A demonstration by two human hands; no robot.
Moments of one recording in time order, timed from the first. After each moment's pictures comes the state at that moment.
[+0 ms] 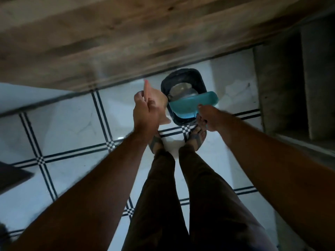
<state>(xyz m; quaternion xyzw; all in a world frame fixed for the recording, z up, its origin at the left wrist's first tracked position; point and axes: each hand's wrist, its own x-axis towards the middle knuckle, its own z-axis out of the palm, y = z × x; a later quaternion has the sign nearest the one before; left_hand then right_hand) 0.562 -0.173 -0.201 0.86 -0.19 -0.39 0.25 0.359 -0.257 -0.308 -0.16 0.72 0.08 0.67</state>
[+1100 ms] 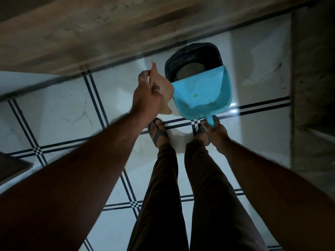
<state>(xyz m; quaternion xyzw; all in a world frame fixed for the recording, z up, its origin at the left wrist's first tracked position) 0.586 -0.192 -0.323 0.84 -0.25 -0.44 0.18 0.296 -0.142 -0.485 -0.37 0.72 0.07 0.59</state>
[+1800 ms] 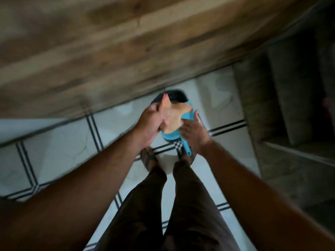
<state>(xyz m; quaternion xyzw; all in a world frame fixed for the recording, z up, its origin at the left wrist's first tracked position) 0.533 -0.249 -0.124 0.69 -0.15 -0.65 0.30 0.354 -0.243 -0.227 -0.09 0.62 -0.19 0.76</state>
